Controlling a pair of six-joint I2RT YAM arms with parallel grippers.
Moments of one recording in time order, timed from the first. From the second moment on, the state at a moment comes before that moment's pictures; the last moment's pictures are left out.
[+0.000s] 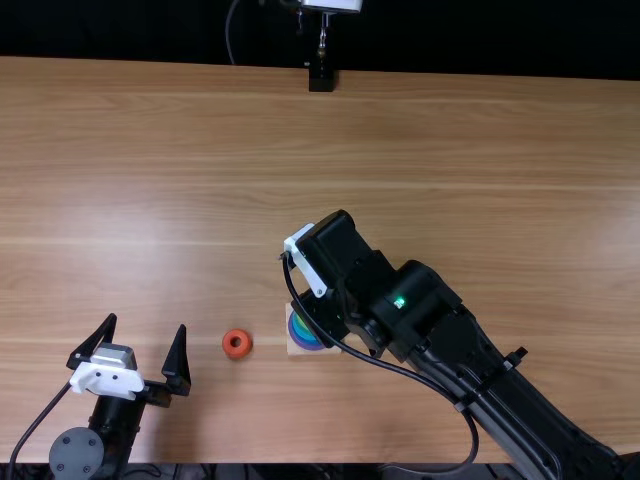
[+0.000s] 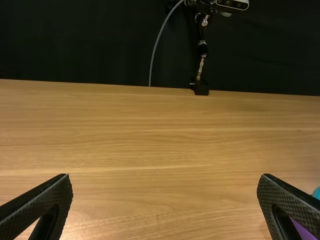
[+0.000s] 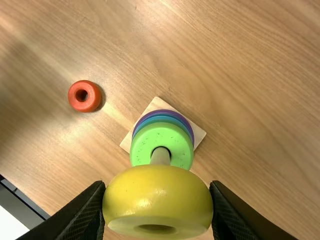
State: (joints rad) left arm -0.08 0.01 0.03 -0.06 0.11 -0.14; right arm 0.73 1.61 1.54 -1.06 -0.02 0.00
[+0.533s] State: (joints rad) left arm -0.08 0.01 0.03 -0.06 0.11 -0.14; right arm 0.73 1.62 1.55 -1.05 -0.02 0.00
